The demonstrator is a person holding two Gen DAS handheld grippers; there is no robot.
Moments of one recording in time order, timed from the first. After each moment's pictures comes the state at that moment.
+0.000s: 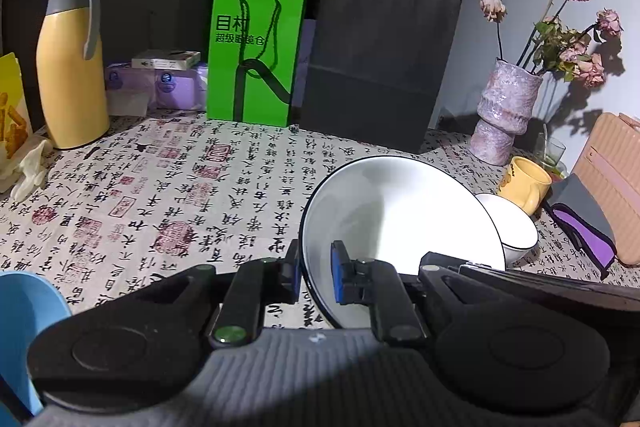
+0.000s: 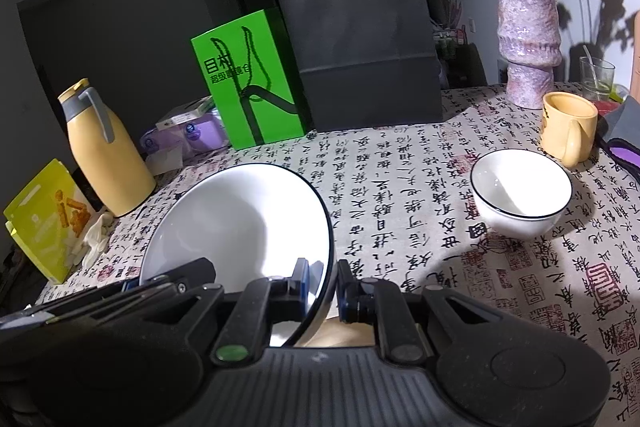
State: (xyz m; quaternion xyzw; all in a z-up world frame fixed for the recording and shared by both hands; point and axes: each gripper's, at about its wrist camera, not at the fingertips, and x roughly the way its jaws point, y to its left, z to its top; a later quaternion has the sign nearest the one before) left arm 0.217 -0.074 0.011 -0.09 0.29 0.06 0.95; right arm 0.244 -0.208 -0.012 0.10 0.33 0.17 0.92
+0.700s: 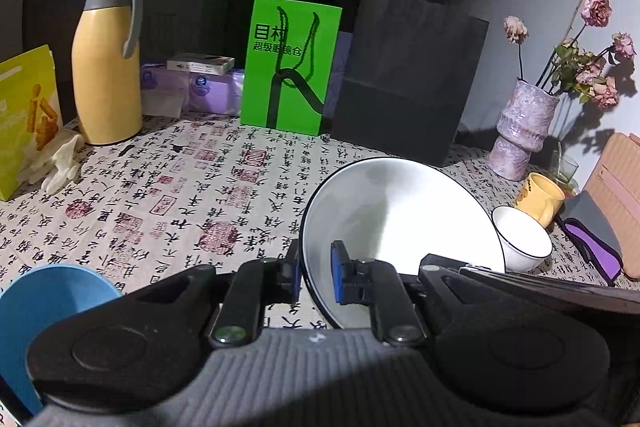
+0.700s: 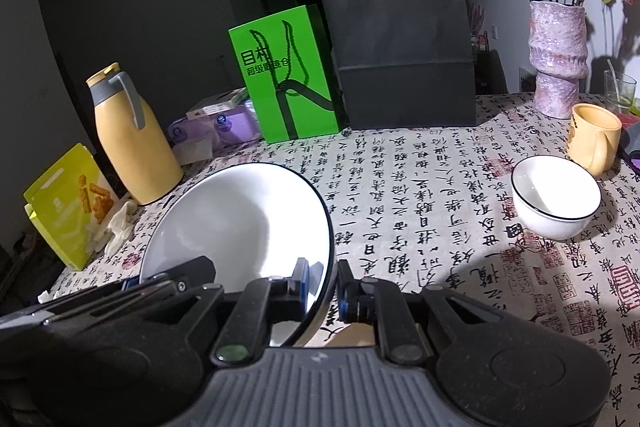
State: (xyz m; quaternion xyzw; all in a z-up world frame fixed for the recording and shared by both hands) left arm 0.189 -0.040 0.019 -0.11 0.27 0.08 0.95; right arm 0.225 -0.171 -0.001 0.09 0.33 0.19 0.92
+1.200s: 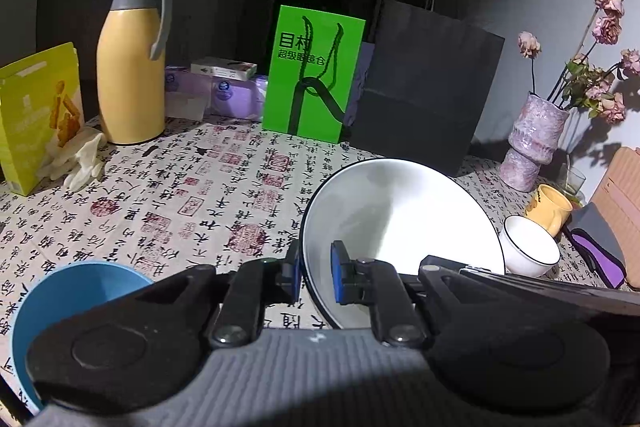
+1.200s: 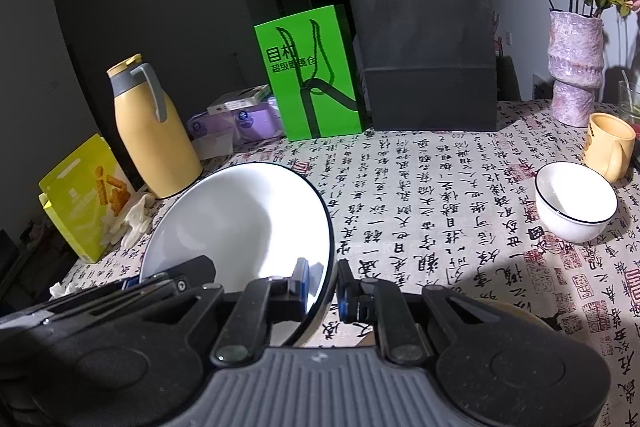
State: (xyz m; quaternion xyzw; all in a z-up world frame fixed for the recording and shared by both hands) left arm 0.168 -0.015 0.024 -0.12 0.26 0.10 0.95; right arm 0.211 -0.144 0.006 0.08 0.32 0.21 0.92
